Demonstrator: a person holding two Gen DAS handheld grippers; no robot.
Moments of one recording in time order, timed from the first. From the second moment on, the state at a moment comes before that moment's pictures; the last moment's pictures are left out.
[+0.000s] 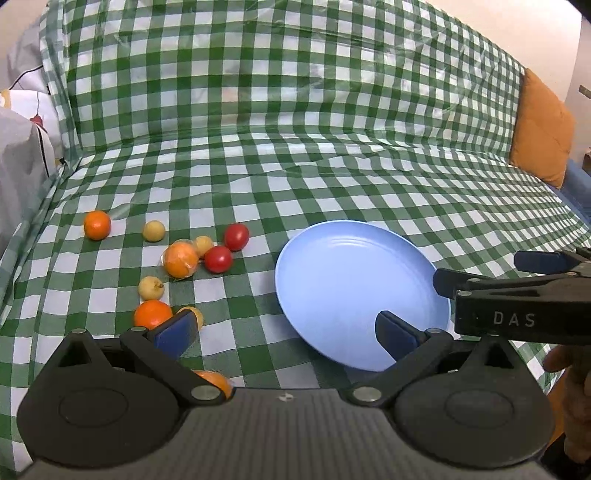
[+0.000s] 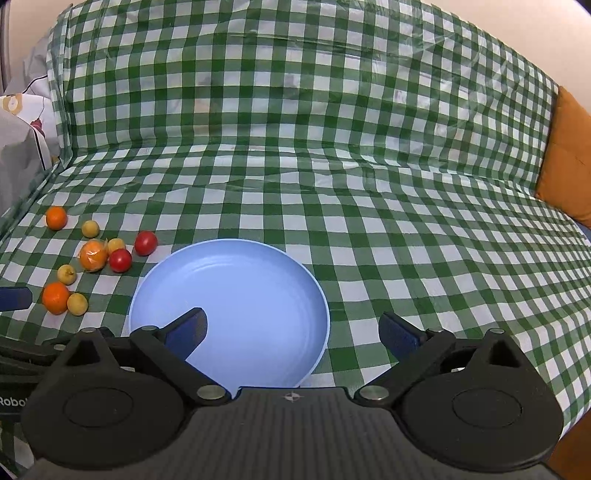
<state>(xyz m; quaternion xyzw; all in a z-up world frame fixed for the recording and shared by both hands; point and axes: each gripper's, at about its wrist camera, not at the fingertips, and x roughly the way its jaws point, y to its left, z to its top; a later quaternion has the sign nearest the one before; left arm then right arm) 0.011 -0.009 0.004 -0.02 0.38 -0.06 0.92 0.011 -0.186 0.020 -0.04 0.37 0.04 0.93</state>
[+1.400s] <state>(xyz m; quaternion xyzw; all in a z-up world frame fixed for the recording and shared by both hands) 0.007 -0.025 0.006 -0.02 0.37 -0.06 0.93 0.011 -0.185 0.022 -0.02 0.37 0.05 0.93</state>
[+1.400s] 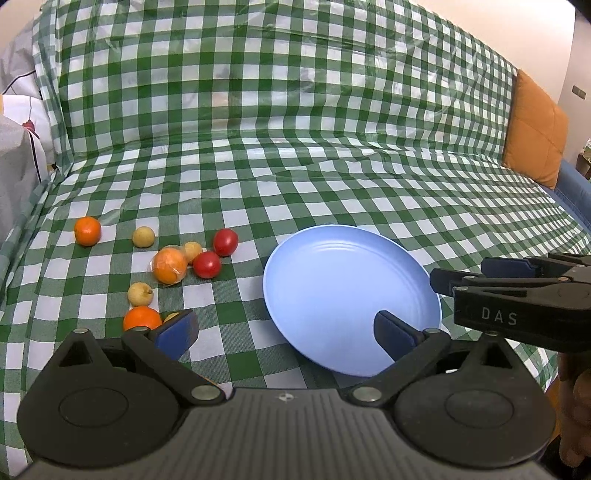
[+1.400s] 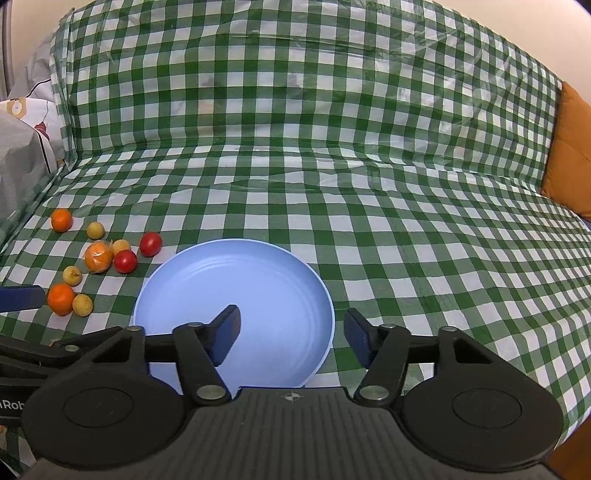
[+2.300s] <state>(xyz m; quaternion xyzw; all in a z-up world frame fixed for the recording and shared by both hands) 0.003 0.182 0.031 -0.14 0.36 -0.03 0.92 0.004 -0.095 0.038 0.03 0.34 0.25 0.91</state>
